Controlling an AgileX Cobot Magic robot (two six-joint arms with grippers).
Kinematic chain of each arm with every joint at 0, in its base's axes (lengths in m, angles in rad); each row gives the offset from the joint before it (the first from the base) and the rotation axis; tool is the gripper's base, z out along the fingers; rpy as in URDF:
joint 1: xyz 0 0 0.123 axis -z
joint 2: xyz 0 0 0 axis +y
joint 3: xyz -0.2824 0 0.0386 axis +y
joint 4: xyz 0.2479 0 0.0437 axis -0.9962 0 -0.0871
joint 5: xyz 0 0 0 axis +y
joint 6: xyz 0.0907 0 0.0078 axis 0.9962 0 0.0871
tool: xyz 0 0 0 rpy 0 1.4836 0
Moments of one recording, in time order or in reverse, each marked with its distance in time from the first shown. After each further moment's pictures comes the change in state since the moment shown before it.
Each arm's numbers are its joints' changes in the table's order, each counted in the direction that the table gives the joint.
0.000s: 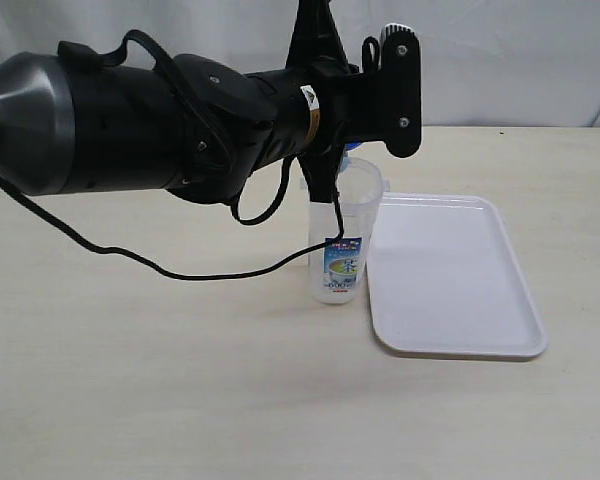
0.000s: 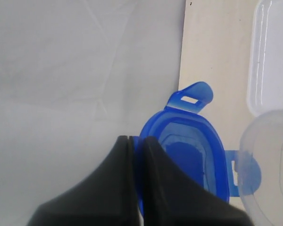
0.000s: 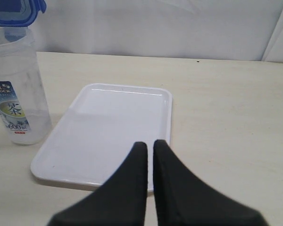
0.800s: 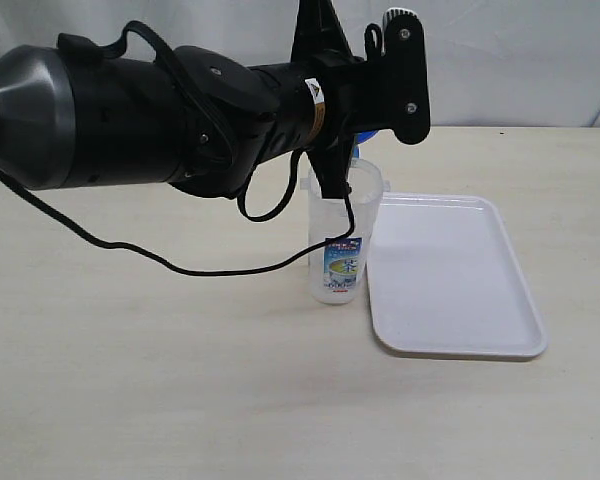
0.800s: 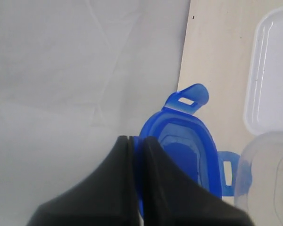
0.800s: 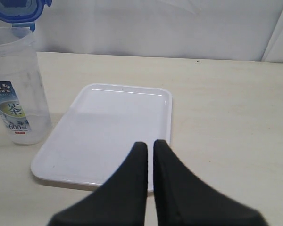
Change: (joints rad) left arm 0.000 0.001 -0.016 0.000 -0.023 -0.064; right arm 0.000 0.000 0.000 0.000 0.000 0.000
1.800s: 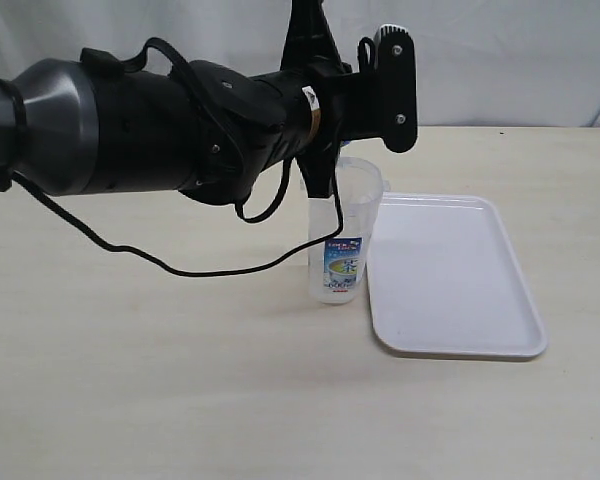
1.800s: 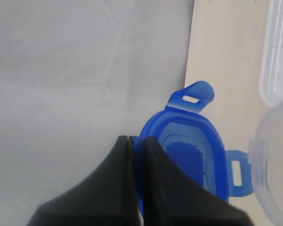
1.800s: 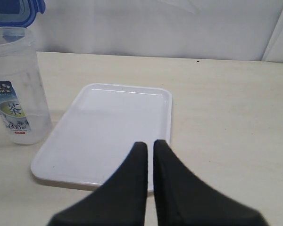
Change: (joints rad) left arm -0.004 0.032 -0.005 0.006 0.086 0.057; right arm 0.000 0.000 0.000 0.000 0.000 0.000
